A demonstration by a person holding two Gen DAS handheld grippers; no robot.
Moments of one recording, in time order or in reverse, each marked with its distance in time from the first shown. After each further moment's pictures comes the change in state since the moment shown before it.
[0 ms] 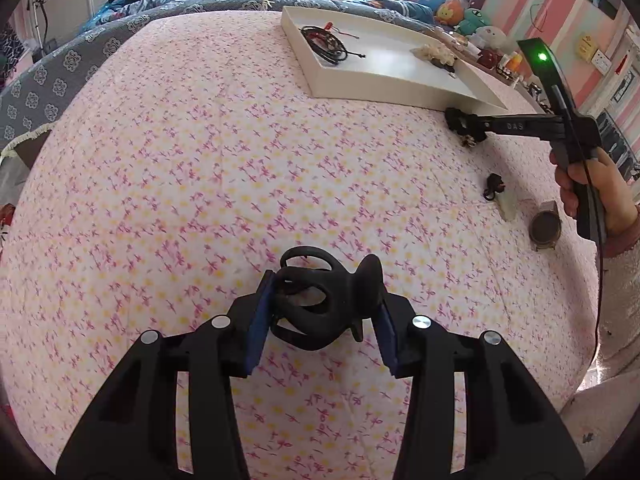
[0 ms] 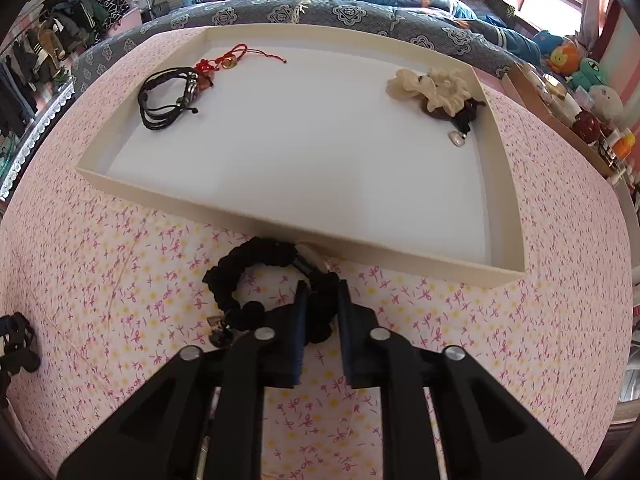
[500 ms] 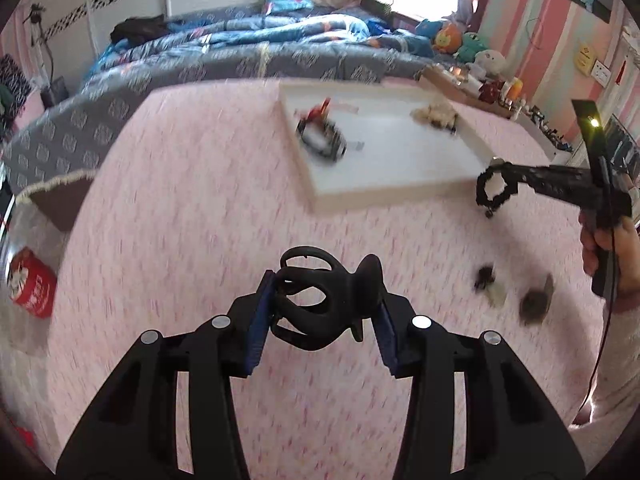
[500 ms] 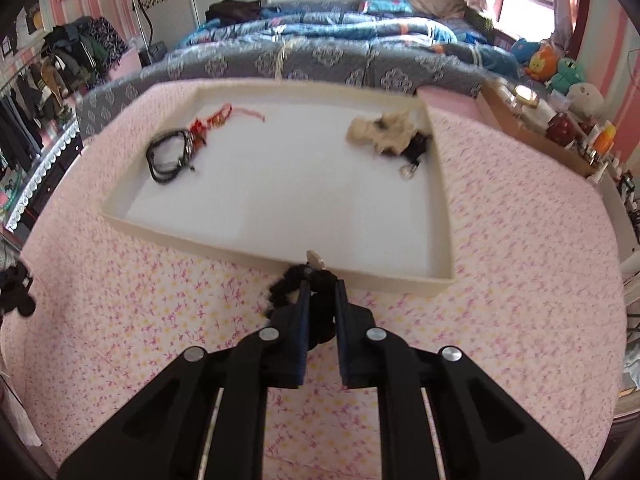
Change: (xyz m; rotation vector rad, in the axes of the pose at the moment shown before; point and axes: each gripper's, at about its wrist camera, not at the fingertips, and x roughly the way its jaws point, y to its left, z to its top) left arm -0.035 -0.022 0.093 0.071 -0.126 0.056; right arm -0.053 -0.036 0.000 0.066 -0.141 0.029
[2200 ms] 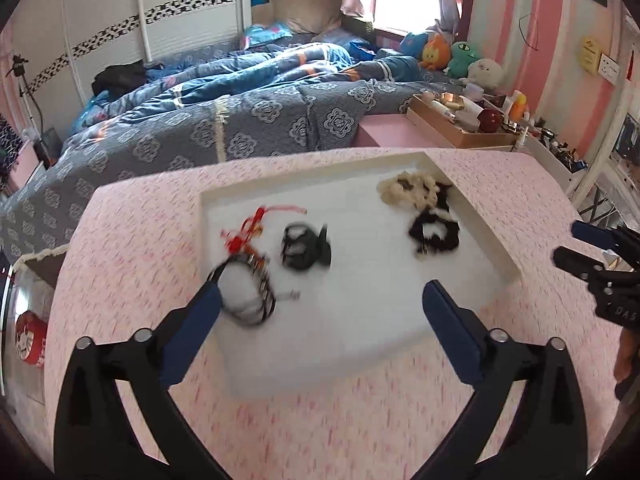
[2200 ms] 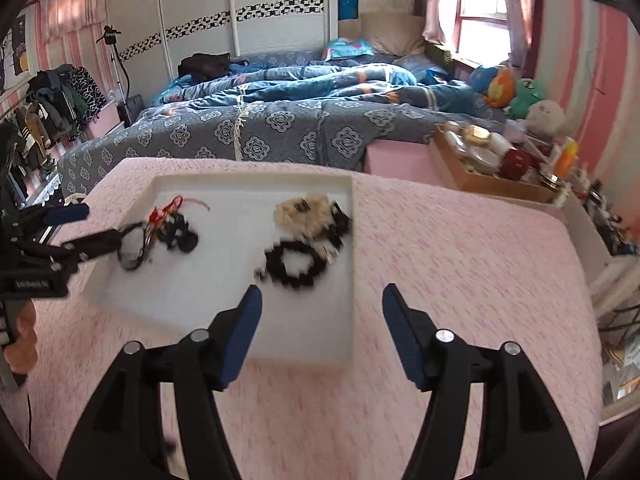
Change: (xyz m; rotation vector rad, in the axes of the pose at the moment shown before) left arm 0.072 -0.078 0.113 0.079 -0.079 0.049; right arm -0.037 -0.060 0.028 0.087 -0.173 -0.070
